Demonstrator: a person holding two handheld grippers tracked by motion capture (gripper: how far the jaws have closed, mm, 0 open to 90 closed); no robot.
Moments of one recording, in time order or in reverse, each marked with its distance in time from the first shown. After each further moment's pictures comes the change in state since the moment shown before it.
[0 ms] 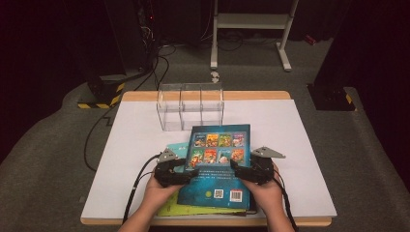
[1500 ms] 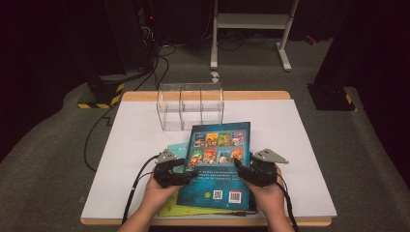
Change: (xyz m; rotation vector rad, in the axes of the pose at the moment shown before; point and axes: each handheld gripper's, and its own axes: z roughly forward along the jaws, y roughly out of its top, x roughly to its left) left arm 0.003 -0.001 -0.003 -0.014 -0.021 0.006; right arm 0.008 0.001 -0.017 -0.057 -0.062 -0.040
